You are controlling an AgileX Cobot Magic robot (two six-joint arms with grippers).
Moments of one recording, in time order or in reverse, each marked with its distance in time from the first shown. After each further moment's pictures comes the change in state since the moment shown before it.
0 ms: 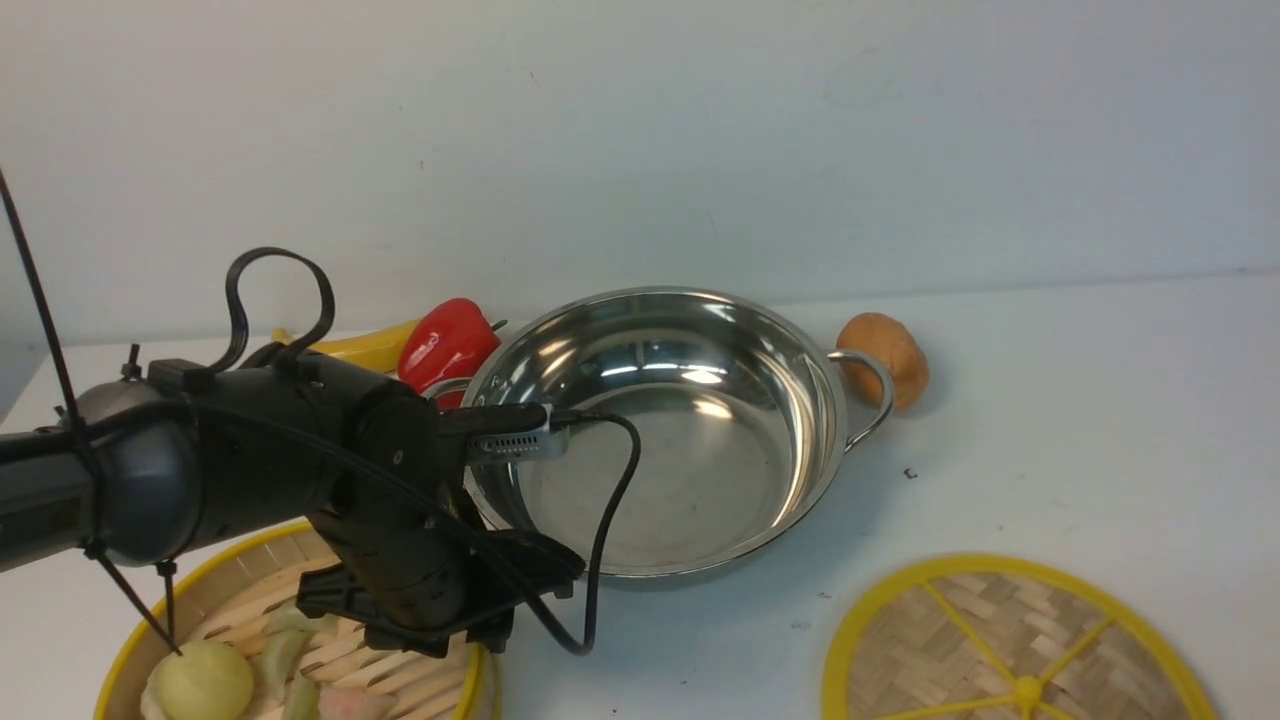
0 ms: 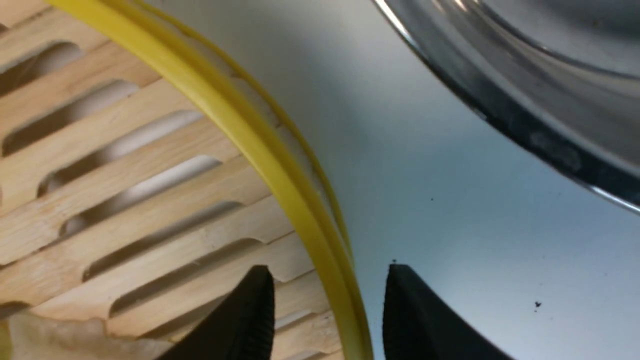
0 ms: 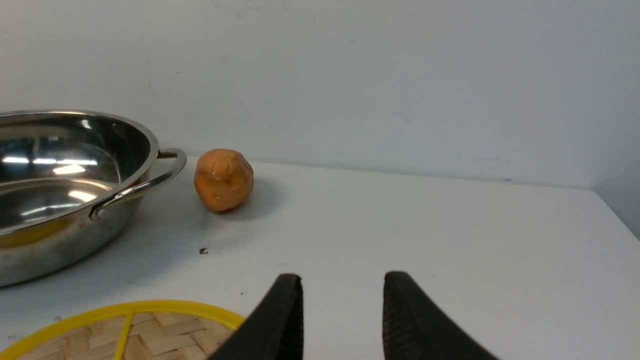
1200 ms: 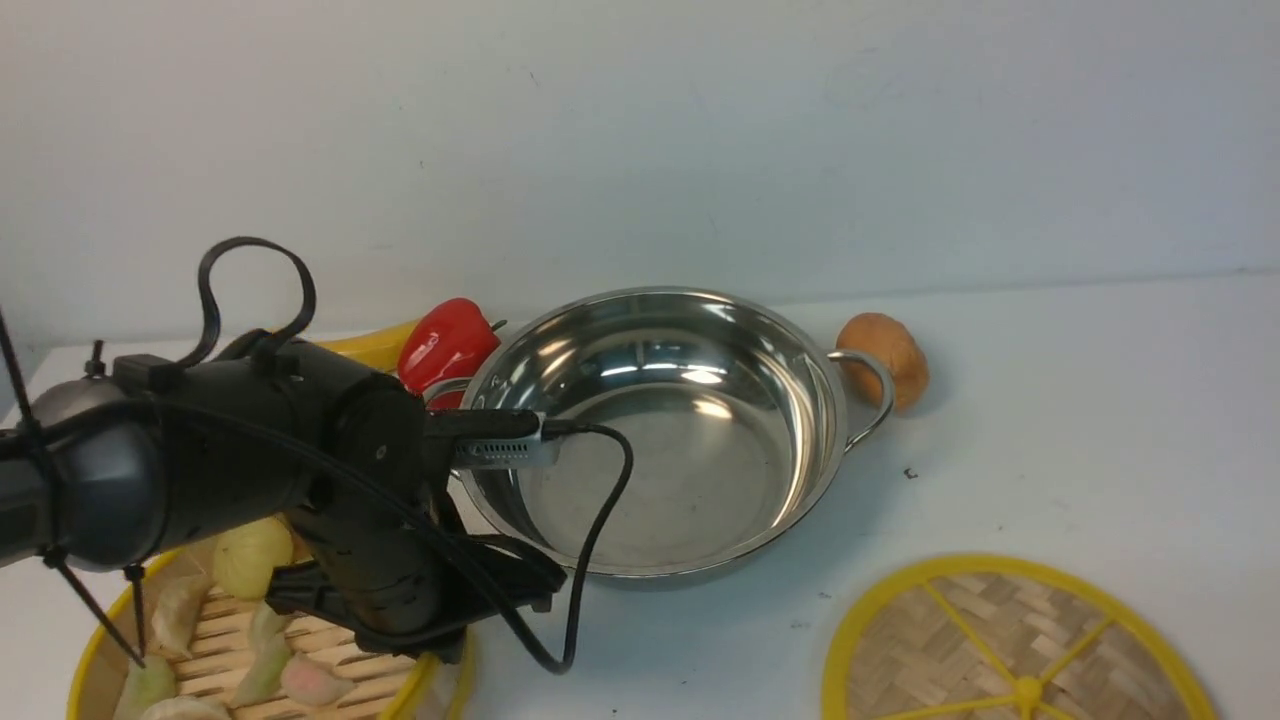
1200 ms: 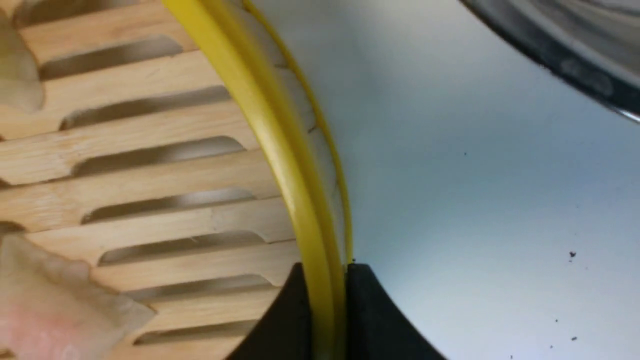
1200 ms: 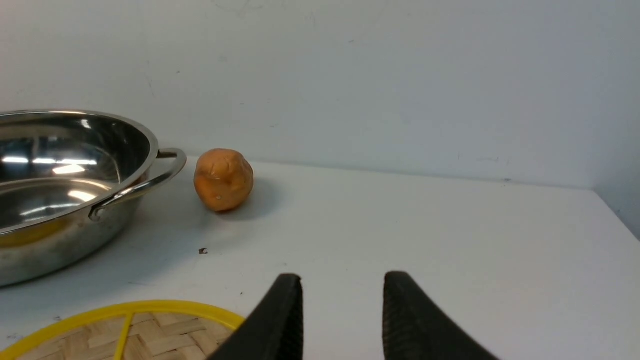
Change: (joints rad) right arm 0.000 0.000 0.000 0.000 0.000 -0.001; left arm -0.002 -0.069 0.001 0.065 0.091 0.010
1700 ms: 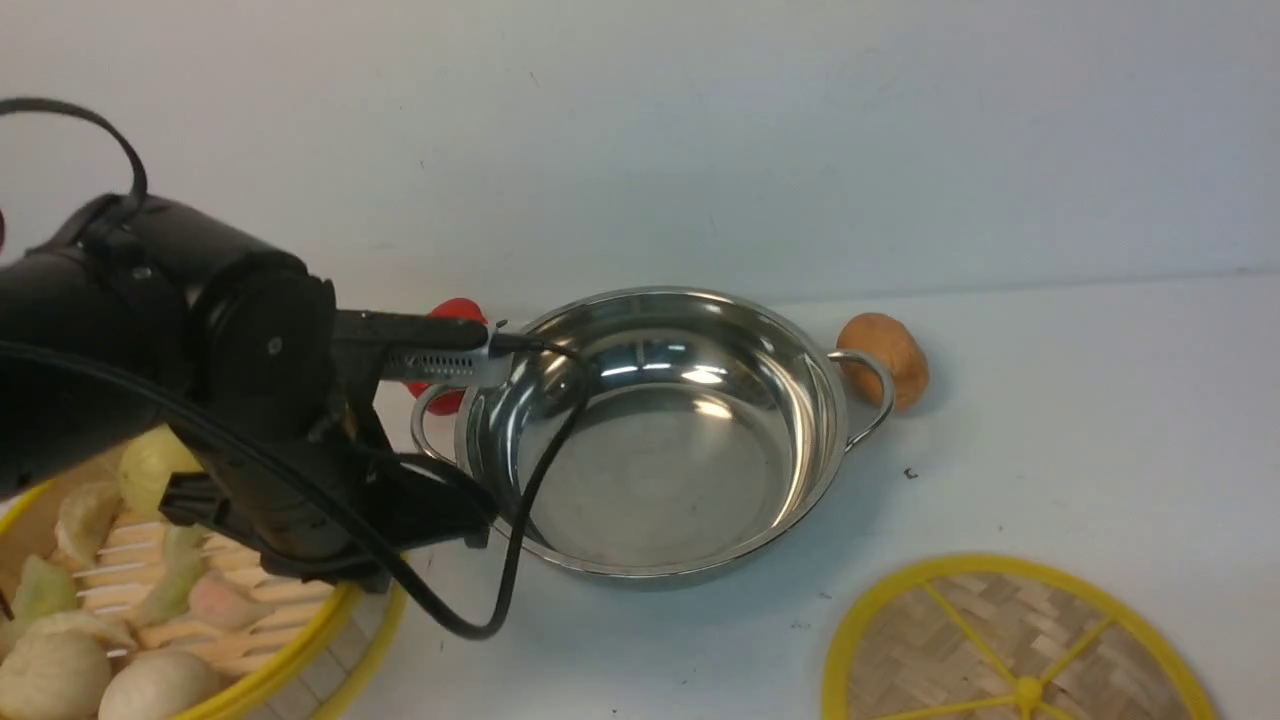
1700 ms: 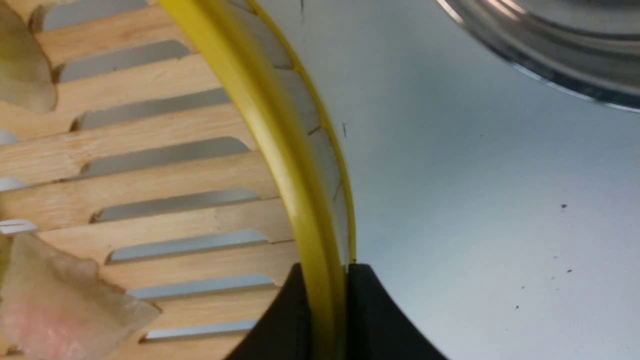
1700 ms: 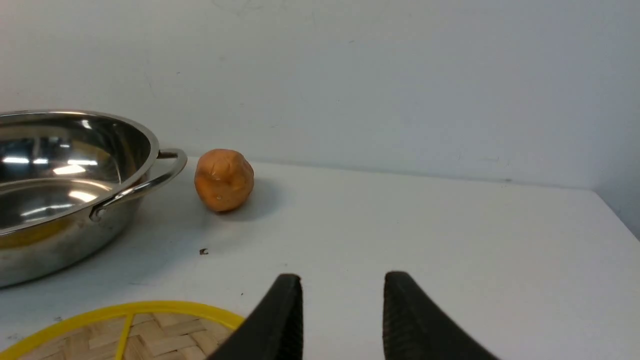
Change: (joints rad) right arm 0.000 0.000 0.000 0.000 0.000 0.000; left arm 0.000 -0.141 -0.154 0.068 0.261 0.073
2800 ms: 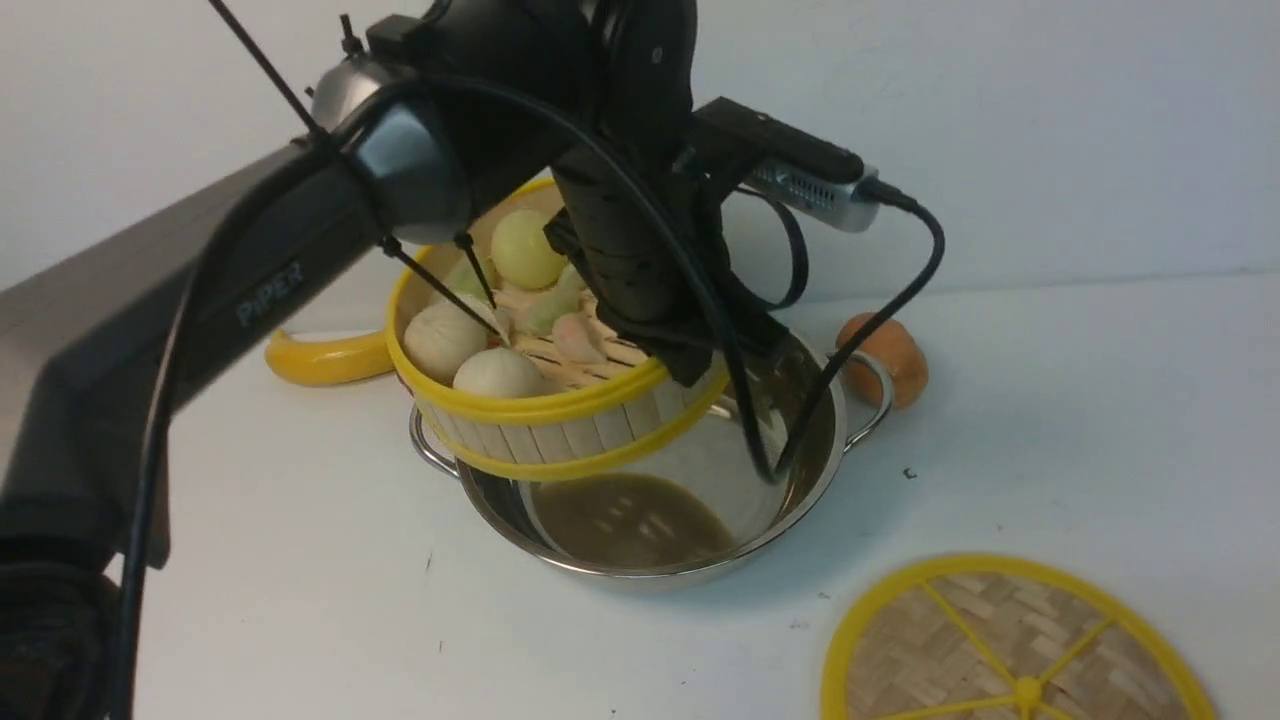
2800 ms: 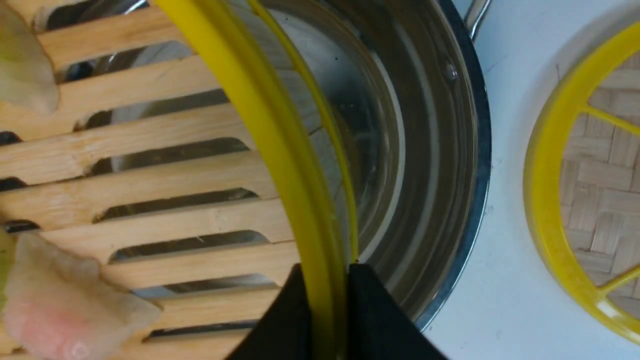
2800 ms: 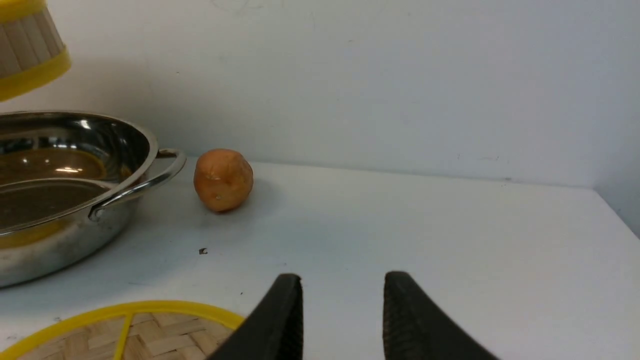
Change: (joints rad) right arm 0.000 0.000 0.000 0.000 0.000 0.003; left arm -0.170 0.510 -0.826 -0.119 0.187 0.560
